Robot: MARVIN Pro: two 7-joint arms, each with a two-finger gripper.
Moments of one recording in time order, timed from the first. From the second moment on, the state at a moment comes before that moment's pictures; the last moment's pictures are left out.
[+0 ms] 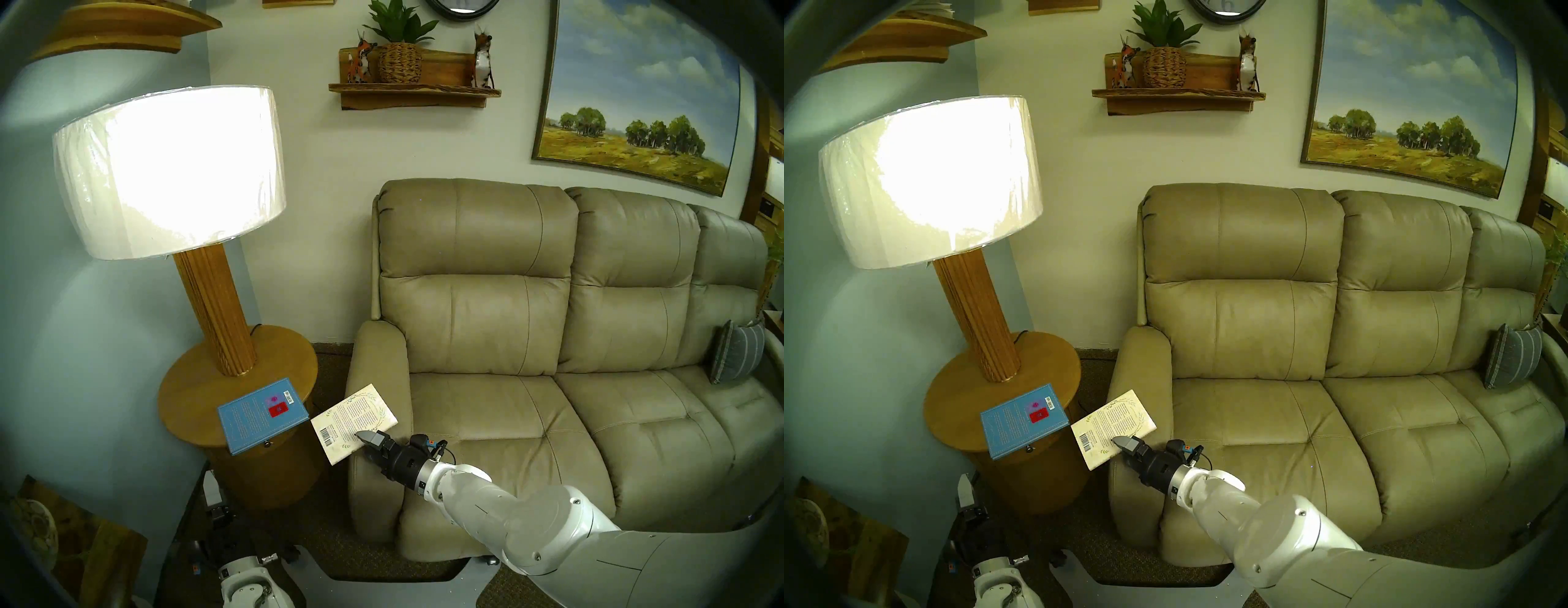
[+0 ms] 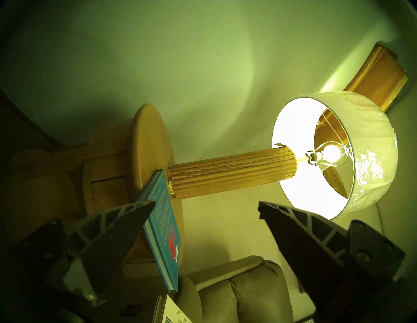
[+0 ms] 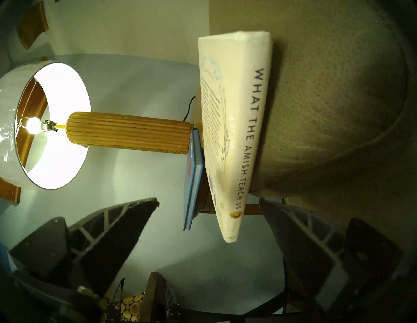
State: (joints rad) left arm 2.03 -1.60 -1.67 -1.28 -1.84 -0.43 -0.90; right arm -1.01 -1.73 2.32 -0.12 -0.13 0.34 0.98
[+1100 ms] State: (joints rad) left arm 2.09 -1.55 -1.68 -1.28 -1.86 -0.26 -0.98; right arm -1.01 -1.73 2.33 -0.12 -0.12 0.32 1.02
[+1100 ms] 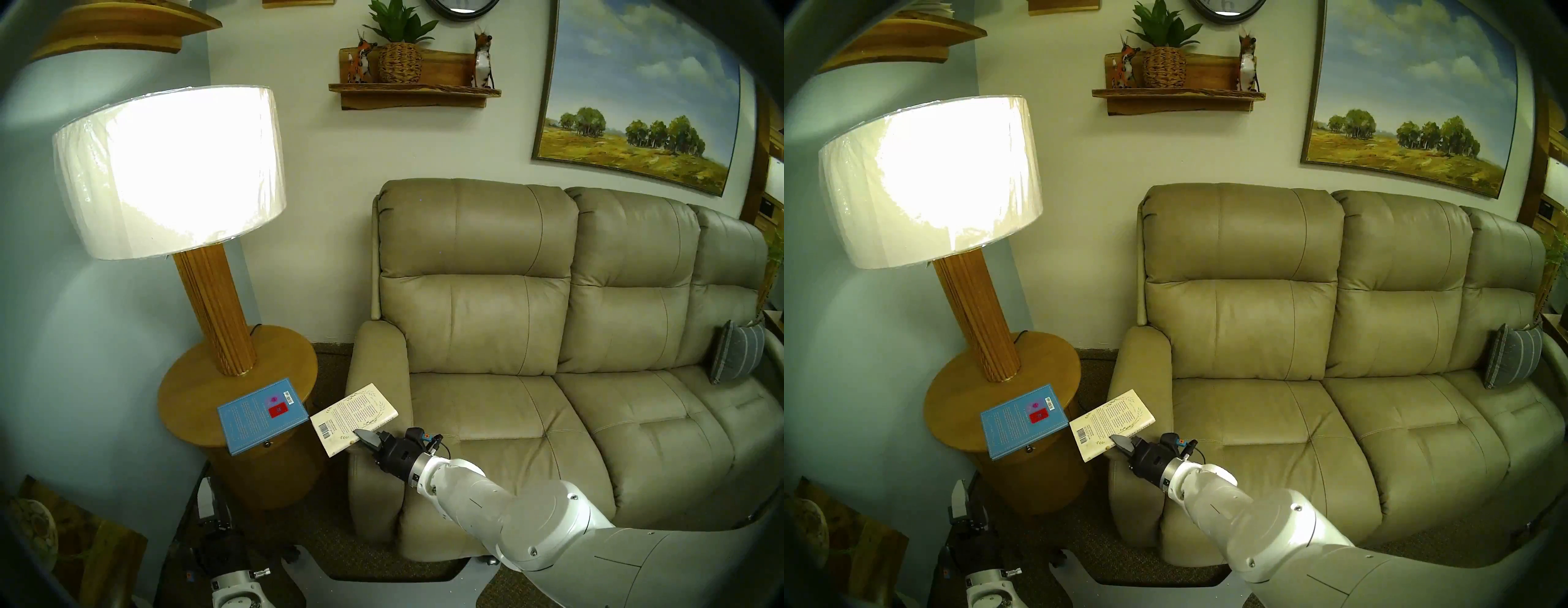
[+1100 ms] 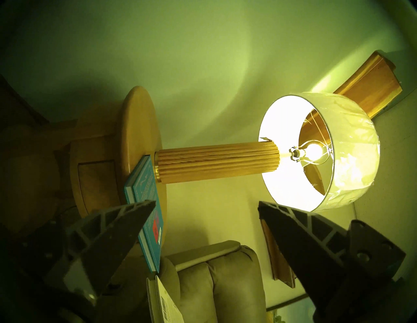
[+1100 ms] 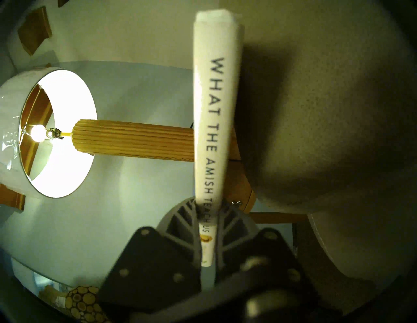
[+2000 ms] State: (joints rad) left arm 2.05 -1.57 -1.51 -1.23 -1.84 -0.26 -1.00; right arm -1.02 -1.80 2.21 -0.09 -0.23 0.26 1.34
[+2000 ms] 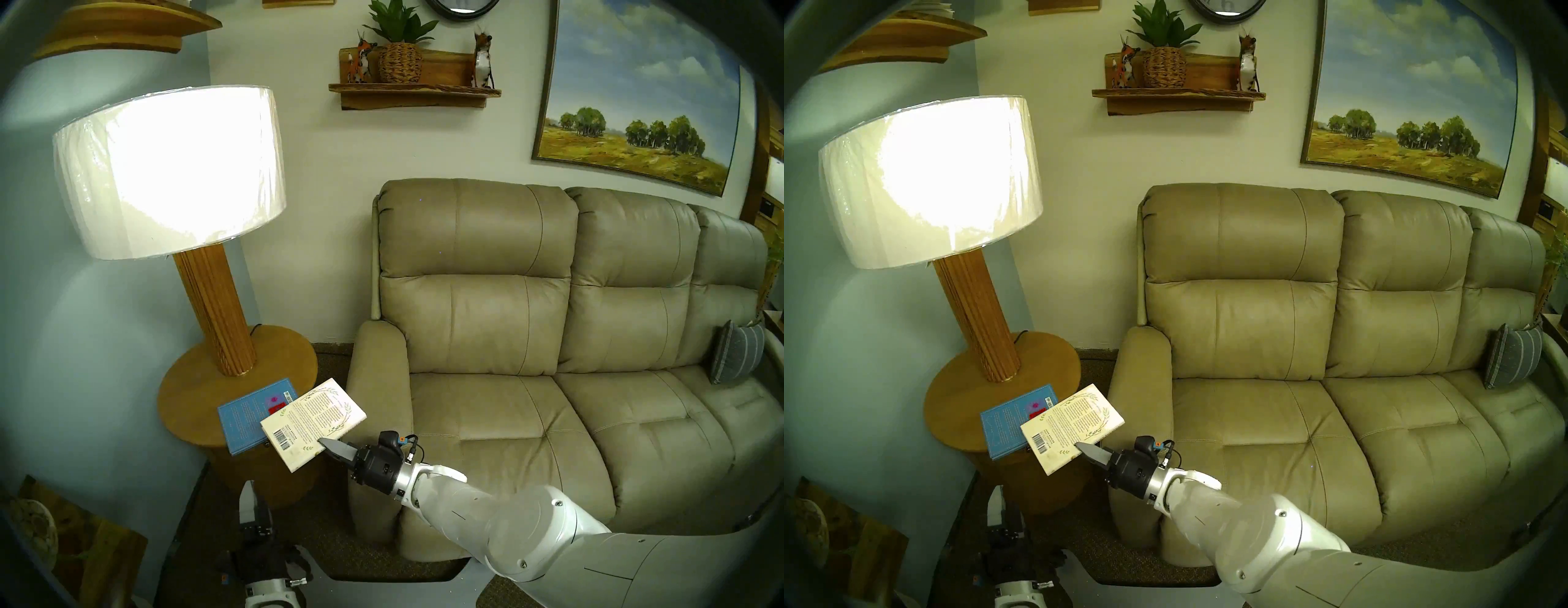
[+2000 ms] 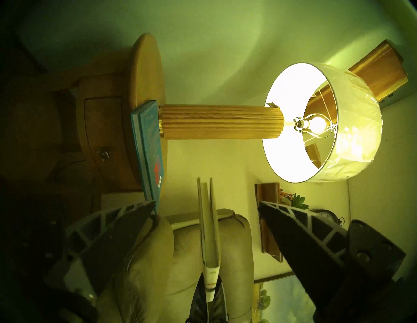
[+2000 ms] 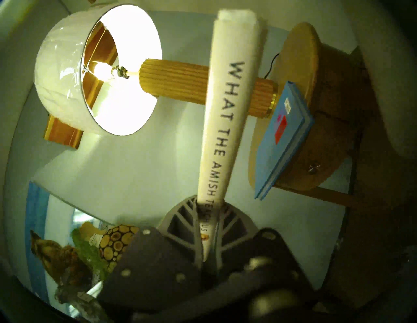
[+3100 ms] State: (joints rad) left arm 1.84 -1.55 -1.52 -1.32 -2.06 -0.49 -0.91; right arm -1.04 -1.77 2.24 -0.12 -0.27 0.21 1.37
